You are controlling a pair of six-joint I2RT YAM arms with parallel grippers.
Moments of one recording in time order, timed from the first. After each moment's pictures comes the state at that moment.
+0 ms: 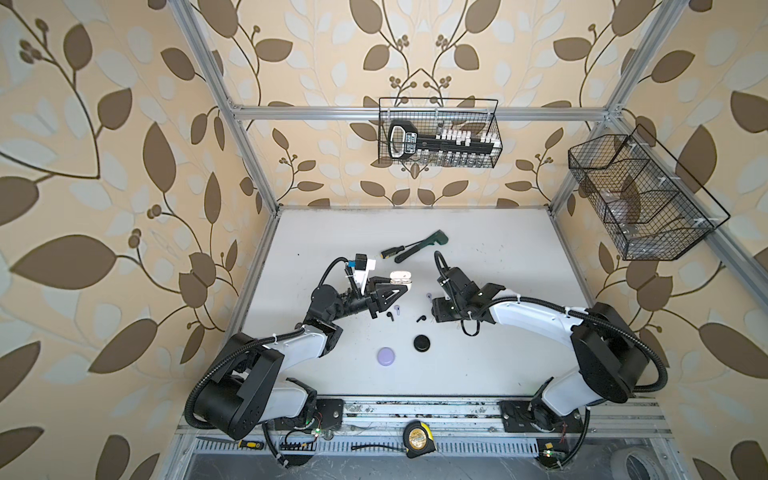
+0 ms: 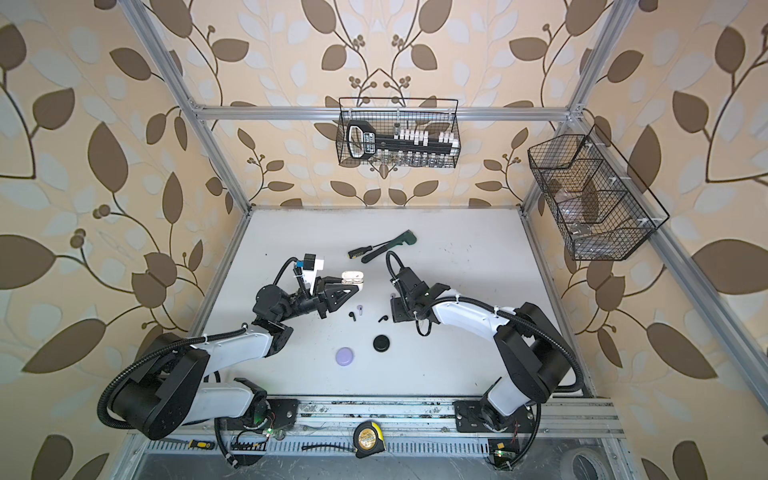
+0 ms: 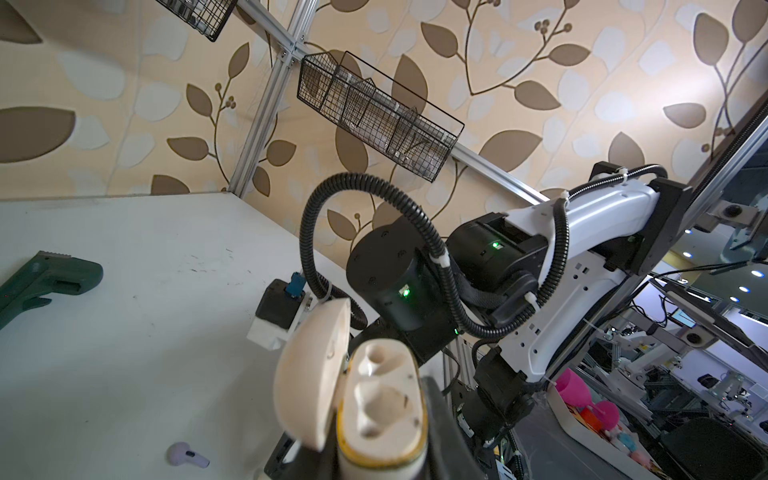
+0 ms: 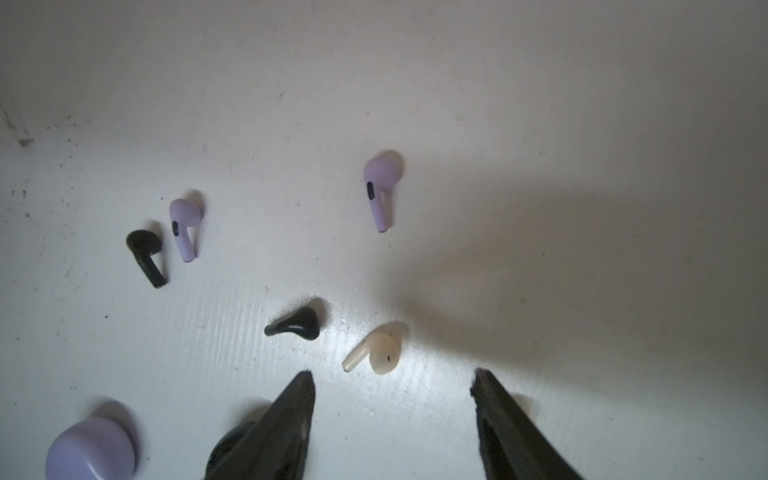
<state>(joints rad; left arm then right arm) -0.40 1.31 0.35 1.22 0.85 -0.69 0.70 1.58 0.92 -0.44 0.09 0.51</state>
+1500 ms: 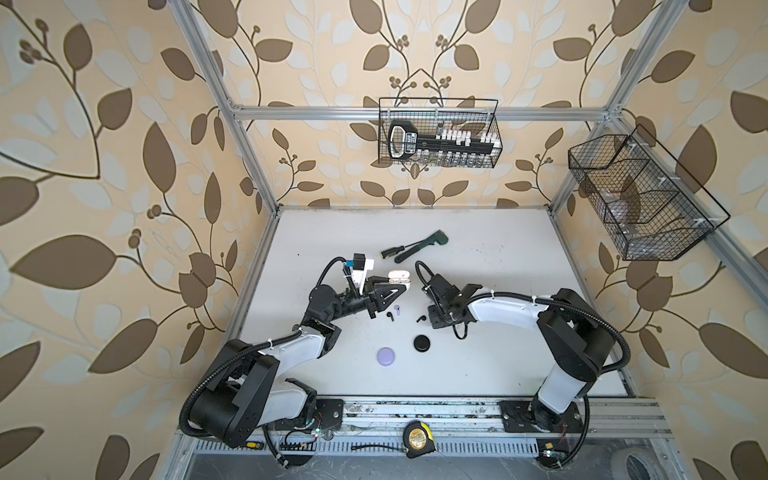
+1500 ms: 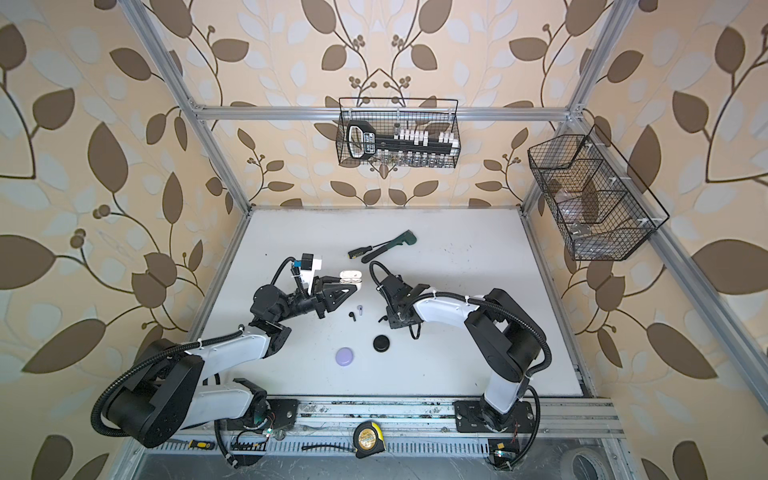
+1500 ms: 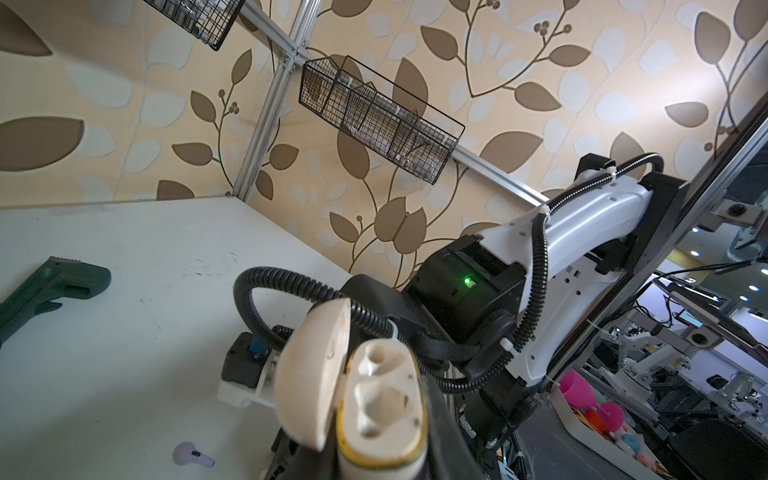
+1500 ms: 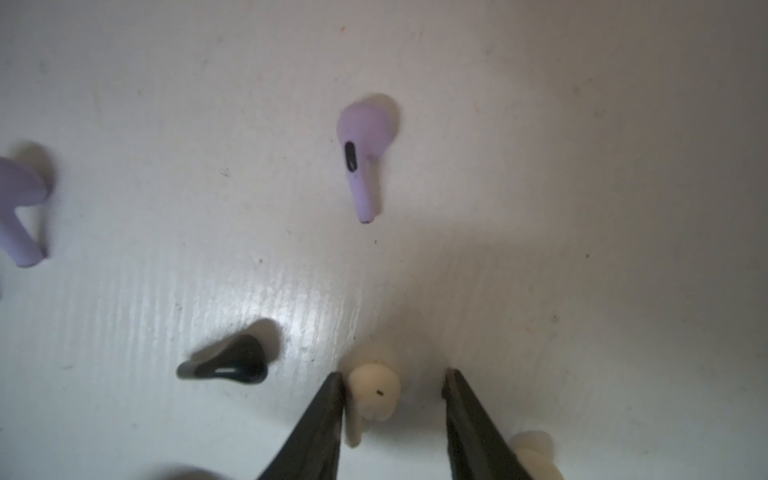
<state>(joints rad) -0.39 1.27 0.35 1.18 0.85 -0.68 0.76 1.75 0.99 -0.50 0.19 0.51</state>
